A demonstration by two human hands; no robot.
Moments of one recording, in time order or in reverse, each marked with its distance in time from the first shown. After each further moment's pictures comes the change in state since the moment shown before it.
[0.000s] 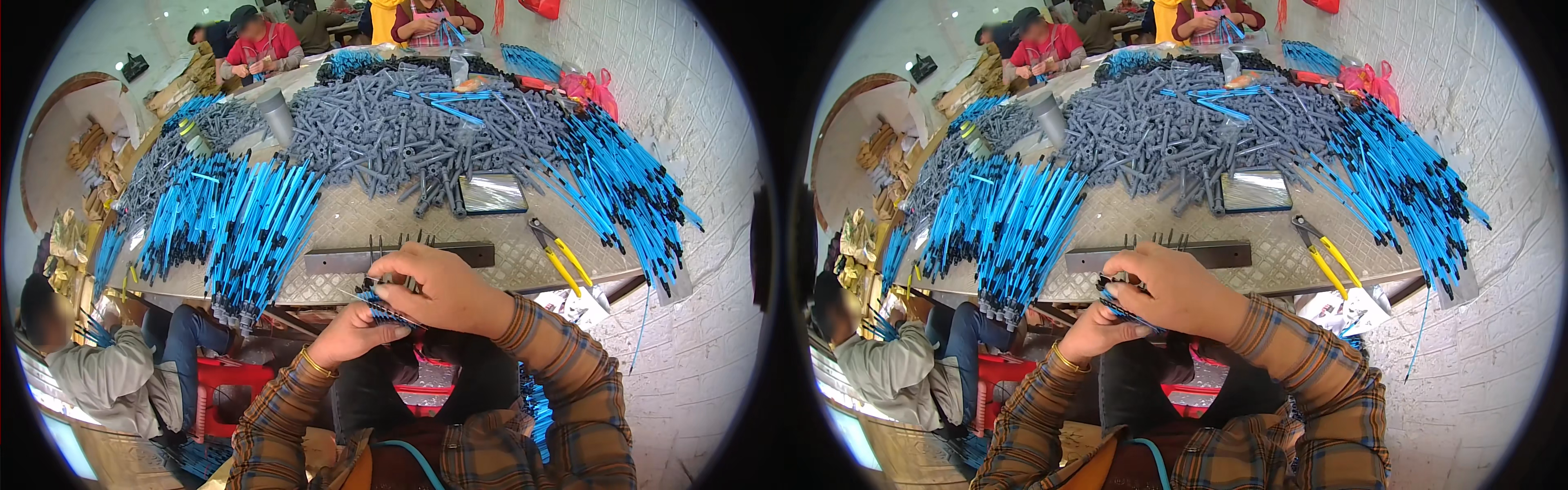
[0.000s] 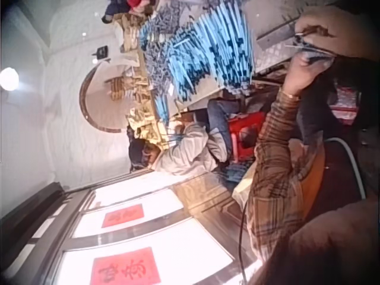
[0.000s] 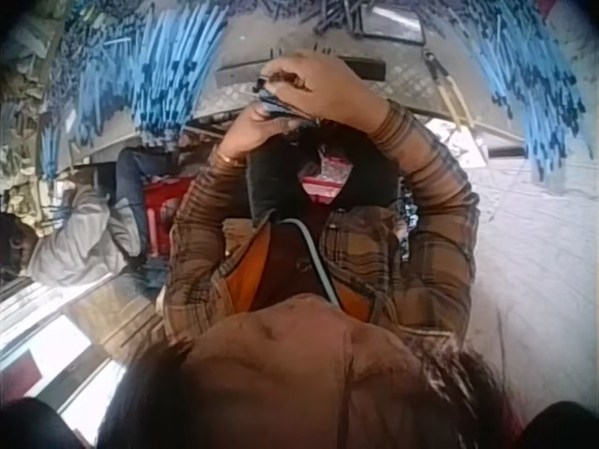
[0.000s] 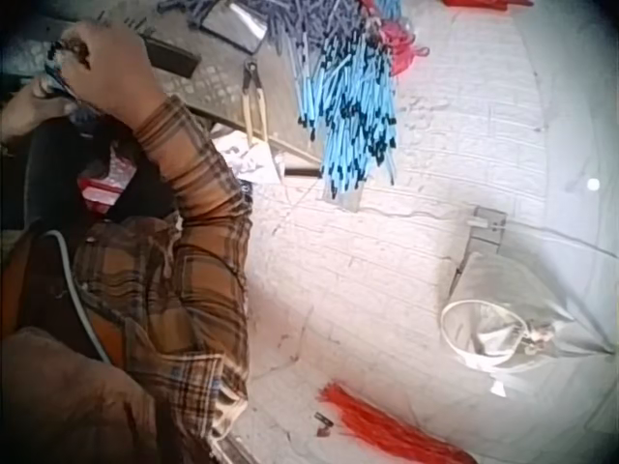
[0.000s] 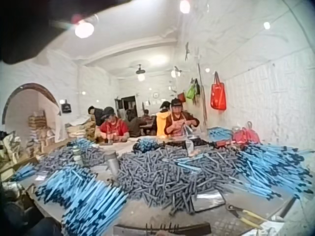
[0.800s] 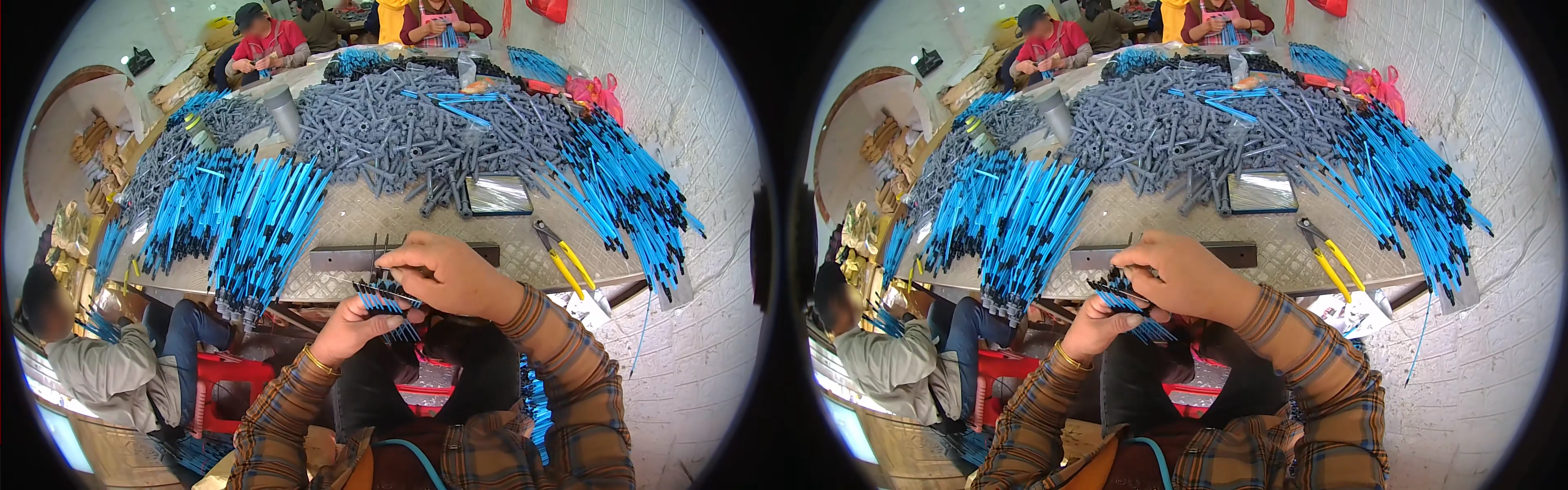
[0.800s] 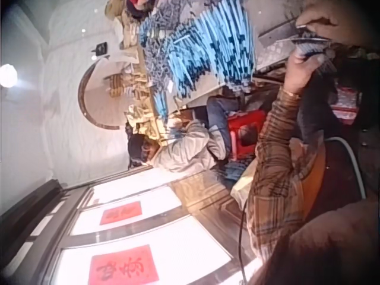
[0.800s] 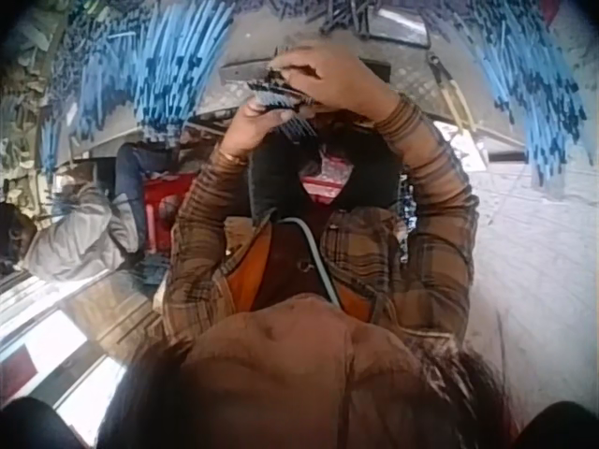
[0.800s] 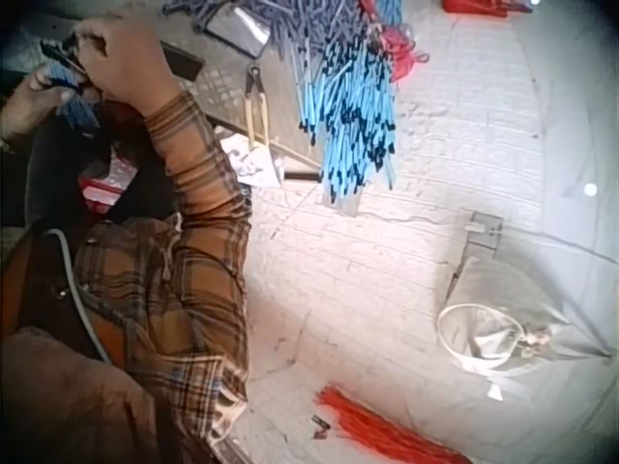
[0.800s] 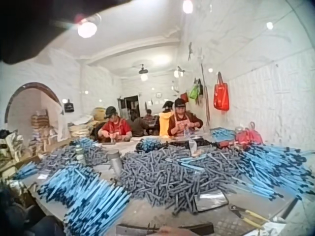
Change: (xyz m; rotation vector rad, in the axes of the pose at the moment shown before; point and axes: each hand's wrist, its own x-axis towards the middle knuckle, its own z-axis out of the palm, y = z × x) left_hand -0.003 0.005 0.001 -0.282 0.027 0.123; right_hand 0.010 0.011 -0.009 0.039 -0.097 -0.017
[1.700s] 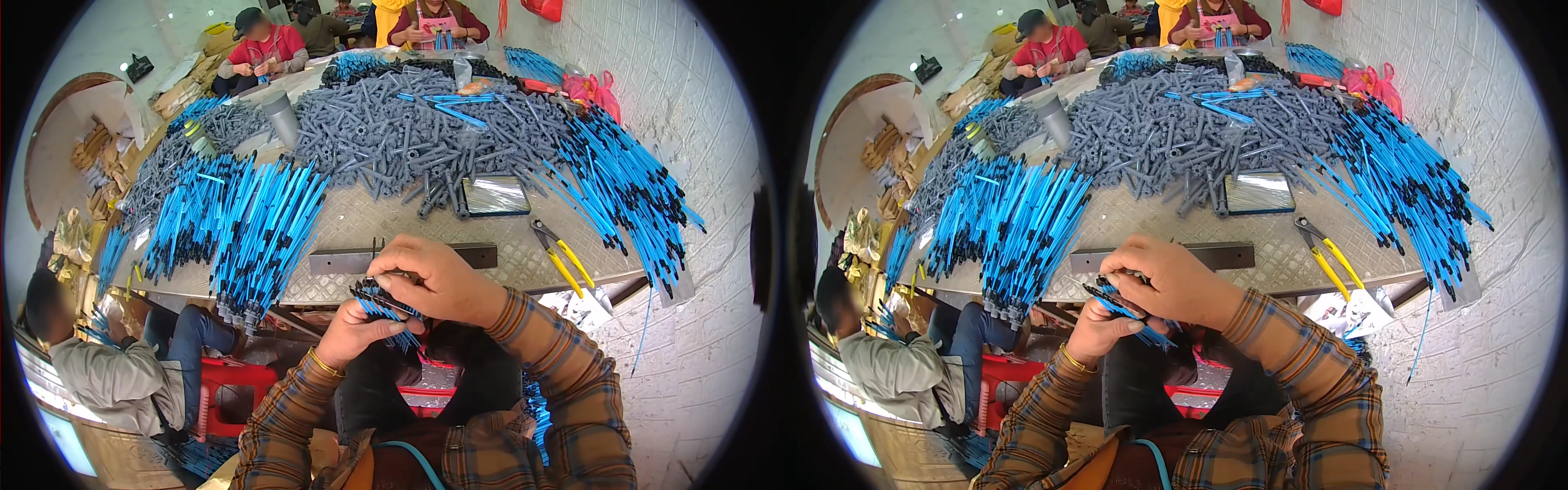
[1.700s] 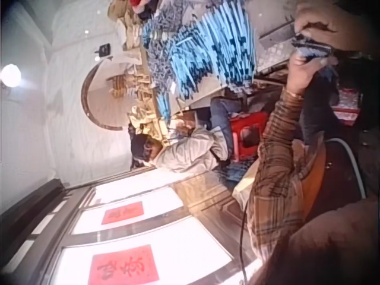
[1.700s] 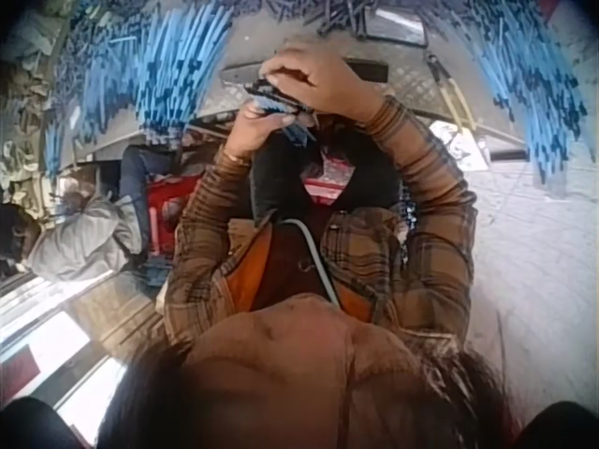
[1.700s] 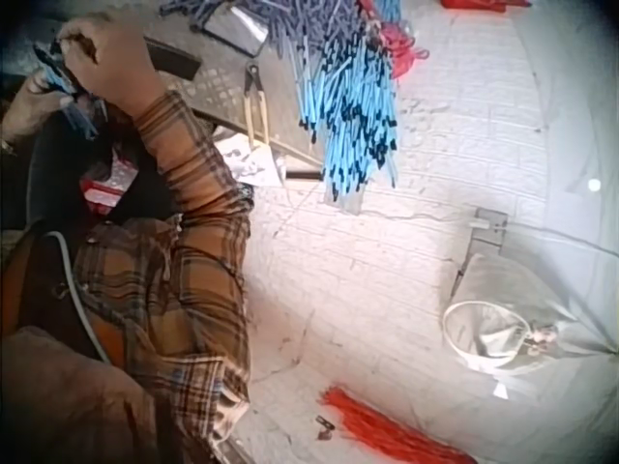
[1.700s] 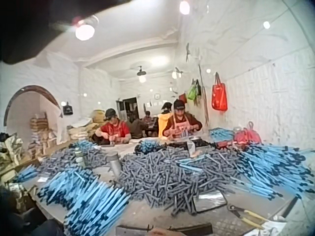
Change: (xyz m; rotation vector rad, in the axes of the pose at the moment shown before) left_hand 0.000 0.001 0.007 -0.008 0.008 0.058; right_hand 0.002 0.006 0.012 0.085 0.030 -0.151
